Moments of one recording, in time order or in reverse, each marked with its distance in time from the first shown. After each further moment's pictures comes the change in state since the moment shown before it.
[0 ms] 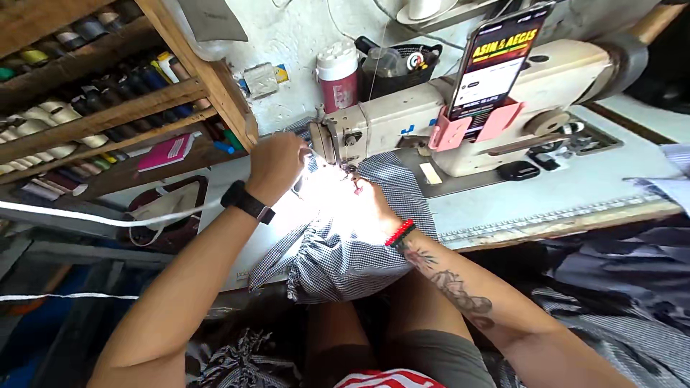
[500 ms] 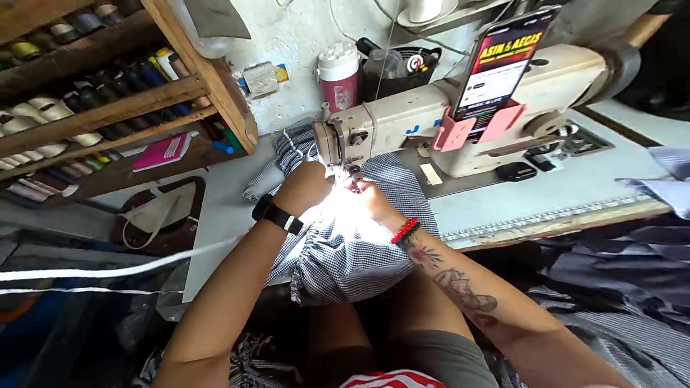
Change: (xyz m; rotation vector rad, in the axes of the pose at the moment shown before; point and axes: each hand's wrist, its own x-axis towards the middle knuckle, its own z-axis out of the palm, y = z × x) left_hand -0.002 0.021 0.035 -0.288 -0.412 -0.092; right_hand 0.003 -0.006 -0.004 0.306 -0.157 0.090
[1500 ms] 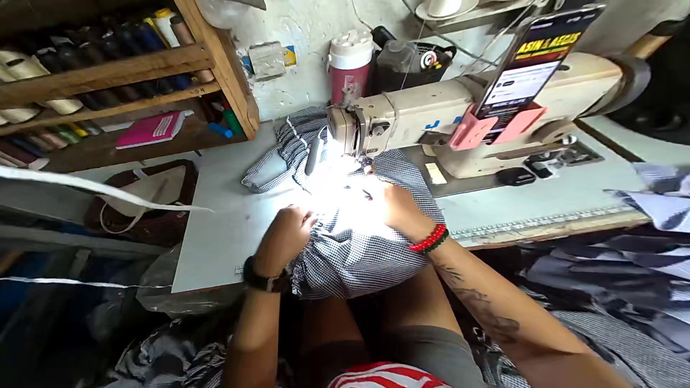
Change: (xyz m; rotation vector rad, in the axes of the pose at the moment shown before) left_hand -0.075 -0.071 0.082 -0.263 0.260 0.116; right_hand -0.022 -0.030 -0.018 -0.958 -0.100 -0.147
